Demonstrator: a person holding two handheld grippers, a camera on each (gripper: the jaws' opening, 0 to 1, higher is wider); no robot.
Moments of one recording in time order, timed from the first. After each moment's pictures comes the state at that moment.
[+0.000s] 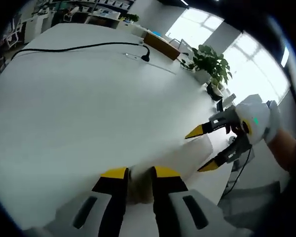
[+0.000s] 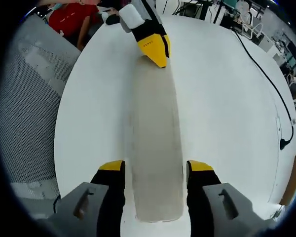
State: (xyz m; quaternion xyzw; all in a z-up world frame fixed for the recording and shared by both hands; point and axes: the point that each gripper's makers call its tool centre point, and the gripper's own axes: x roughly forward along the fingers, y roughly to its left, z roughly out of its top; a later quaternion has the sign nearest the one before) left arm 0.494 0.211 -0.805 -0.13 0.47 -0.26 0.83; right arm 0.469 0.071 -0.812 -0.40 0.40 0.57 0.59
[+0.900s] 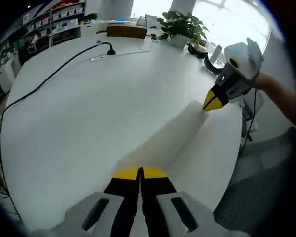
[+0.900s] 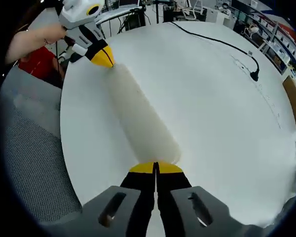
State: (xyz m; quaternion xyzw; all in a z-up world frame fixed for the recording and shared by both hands) left arm 0.472 0.200 -0.790 0.11 0.48 -0.33 0.81; right arm 0.469 0.004 -0.795 -0.28 0.47 0.46 0.70
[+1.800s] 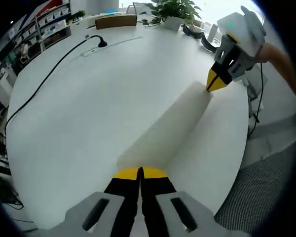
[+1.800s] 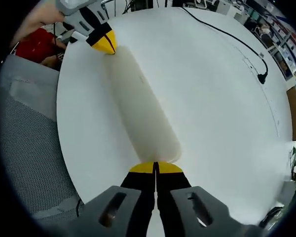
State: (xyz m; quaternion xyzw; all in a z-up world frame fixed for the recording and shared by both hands) left arm 0.471 0.202 -0.797 0.17 0.49 -0.33 0.79; right arm 0.467 -0.002 -0.798 -0.34 0.51 0.45 0.65
